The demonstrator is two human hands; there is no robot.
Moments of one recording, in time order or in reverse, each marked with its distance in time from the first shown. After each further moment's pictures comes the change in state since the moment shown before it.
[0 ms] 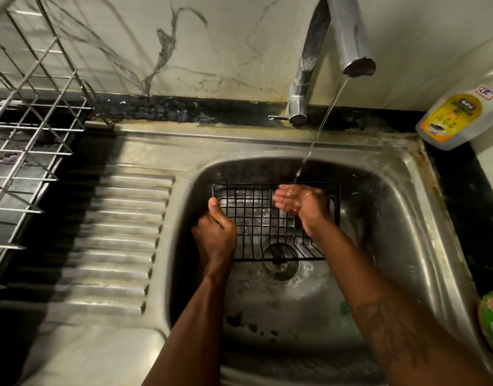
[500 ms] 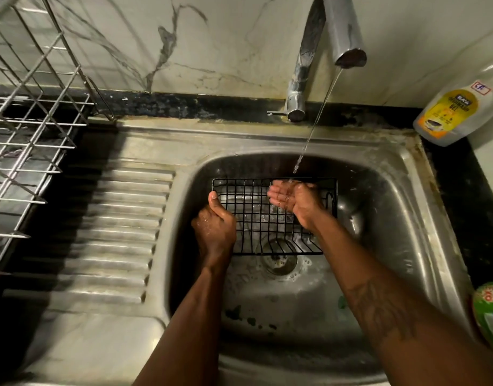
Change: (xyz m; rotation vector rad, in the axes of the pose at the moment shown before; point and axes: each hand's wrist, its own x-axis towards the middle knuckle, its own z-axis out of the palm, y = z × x) left_hand 0.001 0.003 0.001 0.078 -0.018 0.004; right_hand 0.004 -0.006 0.001 0.120 -0.075 0.055
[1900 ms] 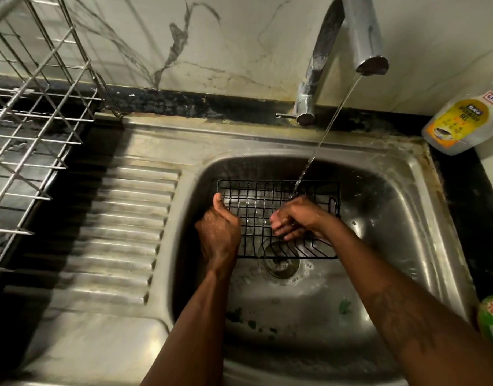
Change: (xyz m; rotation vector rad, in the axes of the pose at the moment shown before) left_hand -0.001 0.000 0.001 0.038 0.001 -0.033; right_hand -0.009 -0.002 -0.015 -0.617 -0.235 0.224
